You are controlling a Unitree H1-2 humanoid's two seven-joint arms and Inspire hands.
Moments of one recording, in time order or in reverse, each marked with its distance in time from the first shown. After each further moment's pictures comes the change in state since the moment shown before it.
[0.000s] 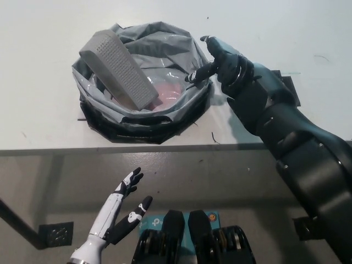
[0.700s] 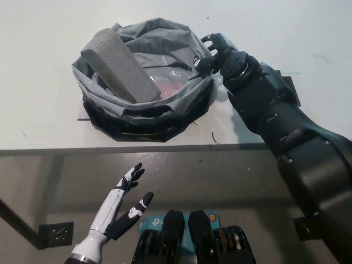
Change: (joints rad) left_arm -0.022 0.000 -0.001 0.004 0.003 0.000 -0.001; right_arm -0.003 0.000 -0.153 -0.001 0.104 0.001 -0.072
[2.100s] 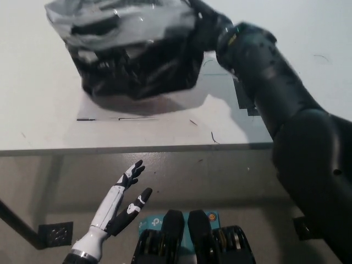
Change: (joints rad) left_arm -0.017 0.004 0.000 0.012 0.017 -0.003 0.001; right_arm -0.151 0.026 -0.943 -0.014 0.640 0.086 0.046
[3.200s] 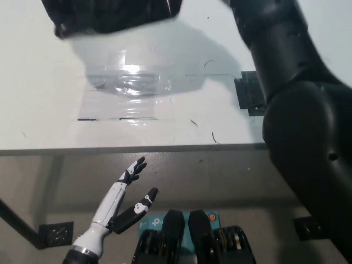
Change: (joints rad) left_arm -0.015 0.000 -0.002 0.000 0.024 -0.001 0.001; right_arm -0.072 0.014 0.123 -0.129 0.123 0.085 0.047
